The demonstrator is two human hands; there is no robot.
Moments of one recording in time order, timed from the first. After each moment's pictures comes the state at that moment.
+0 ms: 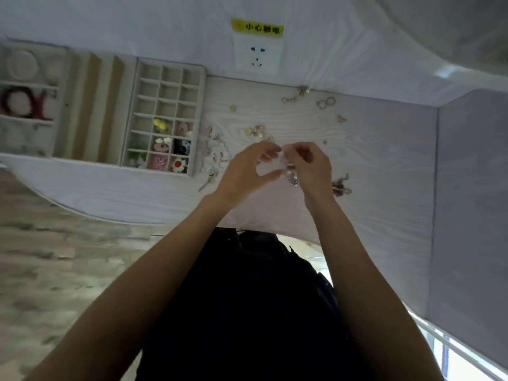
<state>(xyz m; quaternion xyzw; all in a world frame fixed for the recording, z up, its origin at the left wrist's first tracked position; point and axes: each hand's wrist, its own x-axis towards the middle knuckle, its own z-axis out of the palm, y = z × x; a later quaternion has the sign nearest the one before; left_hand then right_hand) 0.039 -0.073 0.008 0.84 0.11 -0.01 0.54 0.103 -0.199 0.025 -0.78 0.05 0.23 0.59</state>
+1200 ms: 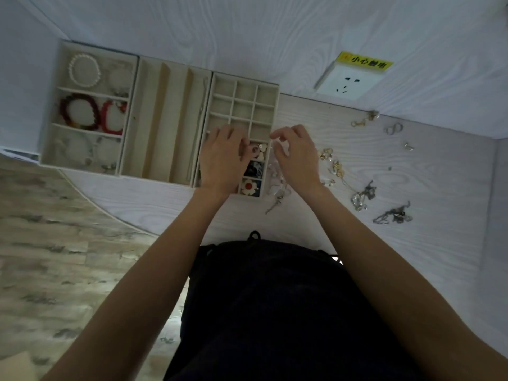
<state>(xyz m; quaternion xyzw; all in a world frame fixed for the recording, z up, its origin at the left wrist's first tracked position) 0.011 0.108 -0.015 0.95 0.20 0.13 0.21 0.097 -0.024 -0.003 -0.91 -0.24 0.12 0.30</state>
